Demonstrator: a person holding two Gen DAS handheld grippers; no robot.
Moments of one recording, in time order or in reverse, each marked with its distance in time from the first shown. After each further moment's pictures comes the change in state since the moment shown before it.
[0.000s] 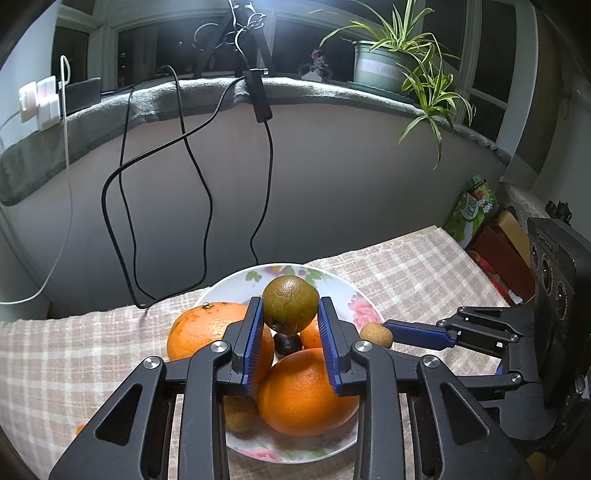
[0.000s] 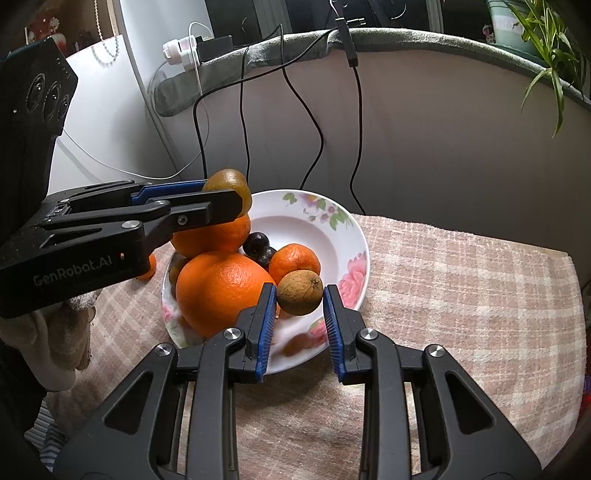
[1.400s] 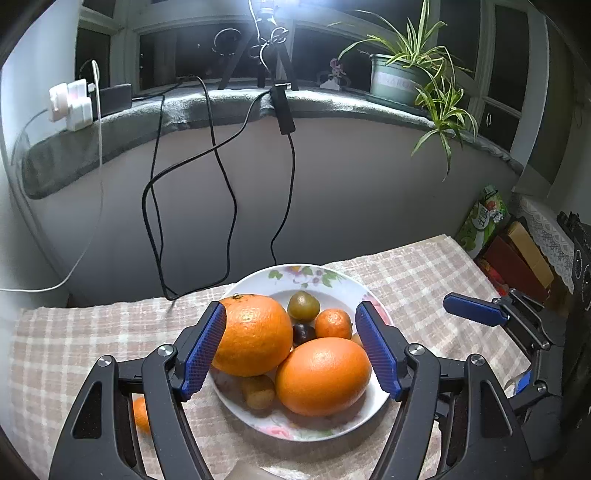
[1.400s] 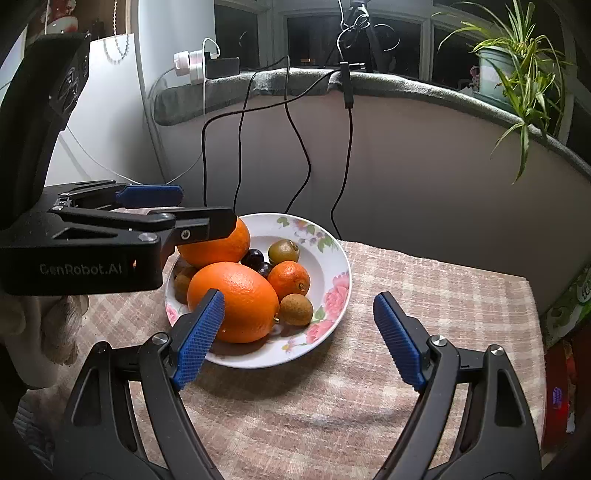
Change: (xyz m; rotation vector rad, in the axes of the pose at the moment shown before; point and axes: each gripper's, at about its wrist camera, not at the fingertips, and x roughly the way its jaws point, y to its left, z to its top) left arm -0.028 0.004 -0.005 -0.036 -0.024 0.066; right arm -0.037 0.023 -0.001 -0.072 -0.090 -0.136
